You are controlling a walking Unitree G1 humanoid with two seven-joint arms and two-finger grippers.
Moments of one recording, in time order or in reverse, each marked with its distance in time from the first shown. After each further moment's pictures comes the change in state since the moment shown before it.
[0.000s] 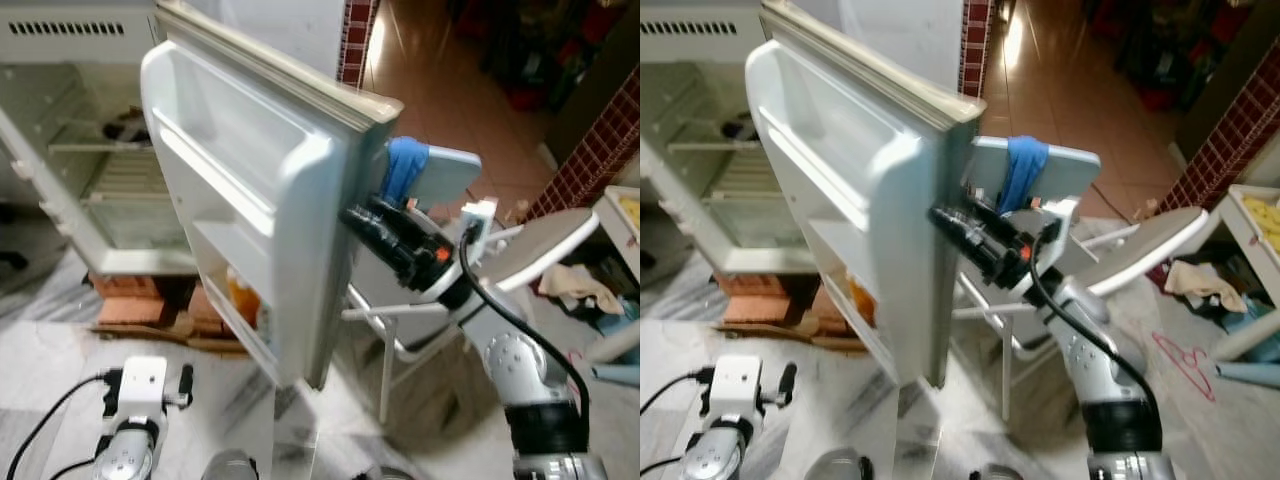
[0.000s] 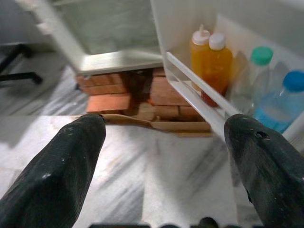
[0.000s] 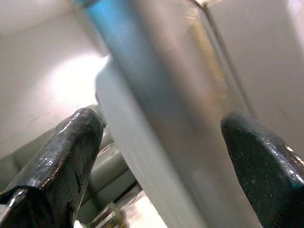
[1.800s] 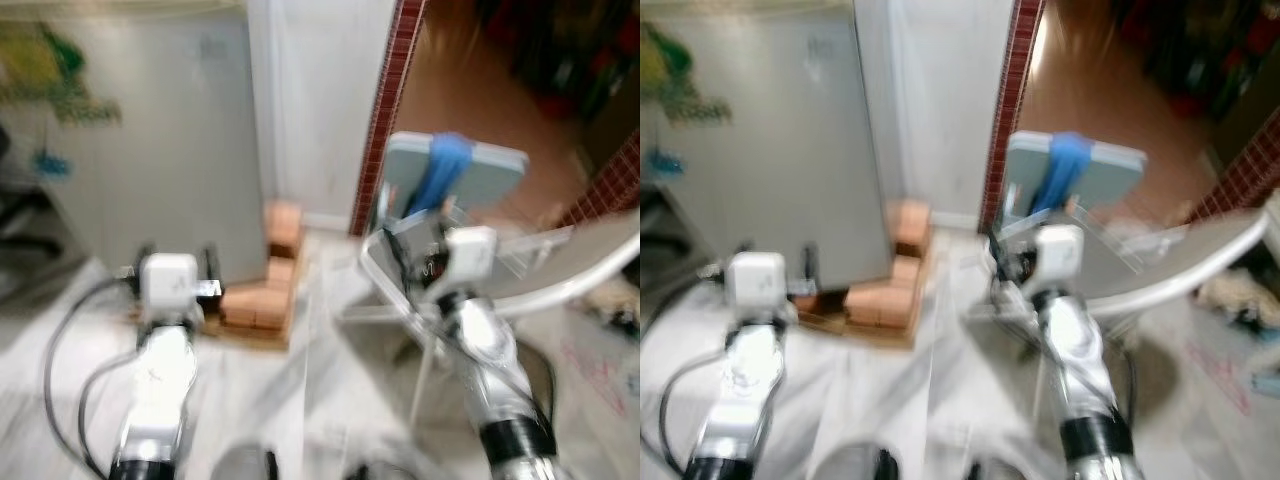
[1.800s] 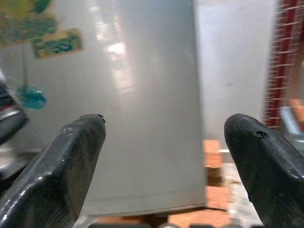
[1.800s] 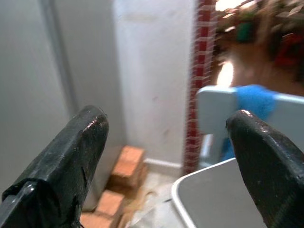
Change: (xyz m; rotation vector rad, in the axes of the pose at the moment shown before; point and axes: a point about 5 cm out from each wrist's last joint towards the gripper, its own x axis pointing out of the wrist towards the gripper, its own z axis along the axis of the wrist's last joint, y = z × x) left arm 0.037 -0.044 0.137 -0.028 -0.518 0.006; right arm -0.024 -0.051 -0.014 -0.594 -0.029 -0.793
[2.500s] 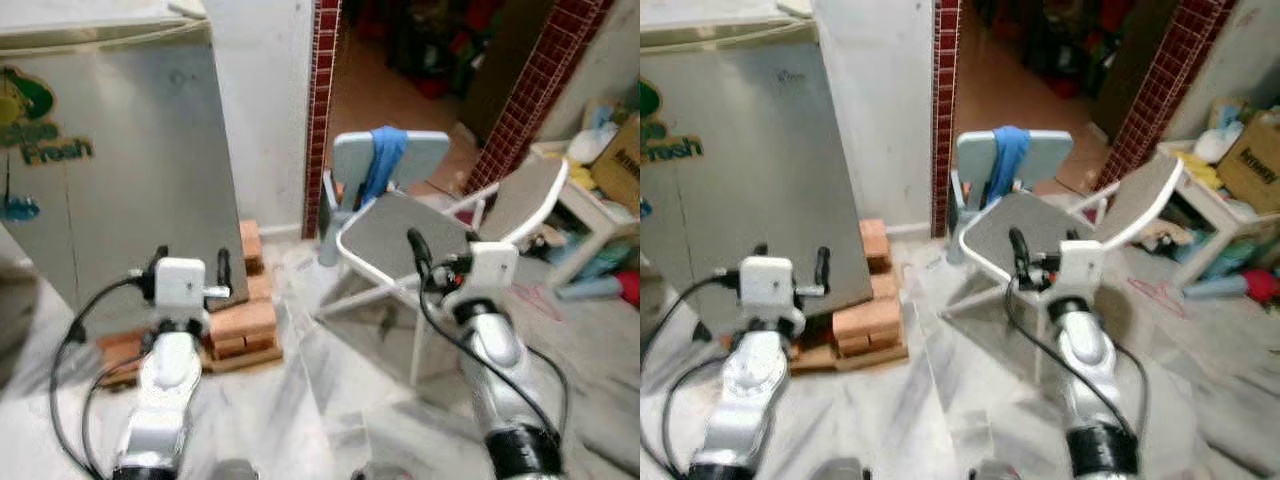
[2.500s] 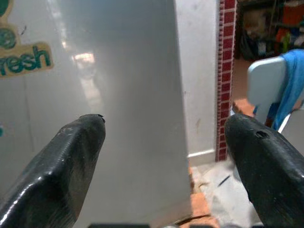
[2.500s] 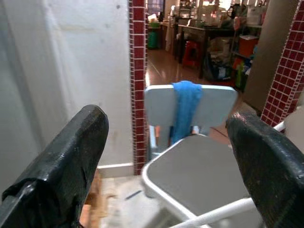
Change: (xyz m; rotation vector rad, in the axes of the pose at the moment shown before) left arm -0.003 0.015 0.000 -0.004 0.019 0.021; right arm -0.003 0.010 -0.004 -0.005 -0.012 -0.033
